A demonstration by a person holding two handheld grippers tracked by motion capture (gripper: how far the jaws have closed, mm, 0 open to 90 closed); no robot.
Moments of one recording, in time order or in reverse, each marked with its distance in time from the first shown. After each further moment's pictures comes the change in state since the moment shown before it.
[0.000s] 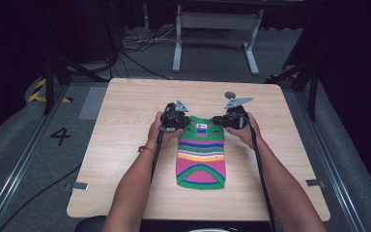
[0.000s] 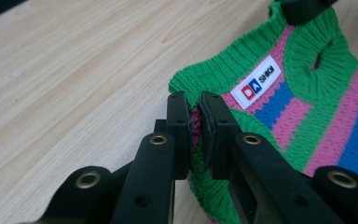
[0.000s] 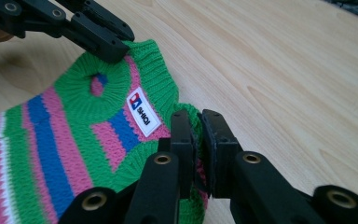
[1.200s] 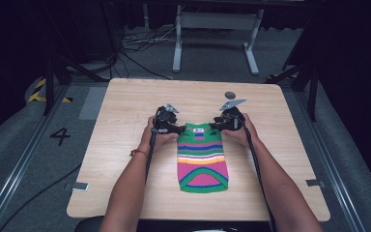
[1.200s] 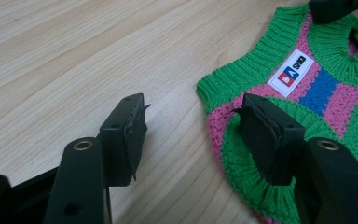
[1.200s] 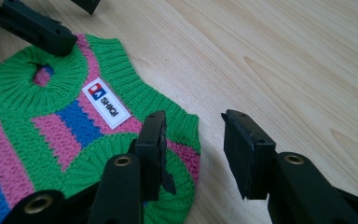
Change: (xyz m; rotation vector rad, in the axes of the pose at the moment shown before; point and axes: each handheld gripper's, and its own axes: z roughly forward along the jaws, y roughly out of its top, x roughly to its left) left arm 0.022 -0.031 0.013 0.055 -0.025 -0.179; right arm -0.005 -0.009 0.029 0.102 -0.048 0.030
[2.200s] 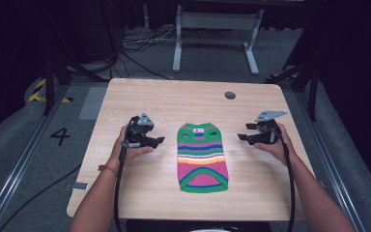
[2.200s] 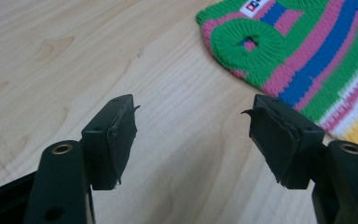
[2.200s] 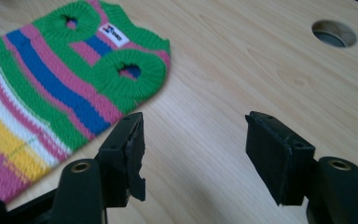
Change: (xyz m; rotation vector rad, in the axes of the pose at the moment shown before) left arm 0.001 -0.049 -0.094 -0.022 0.054 0.072; right arm -0.004 -0.060 -0.106 -0.056 -0.062 0.010
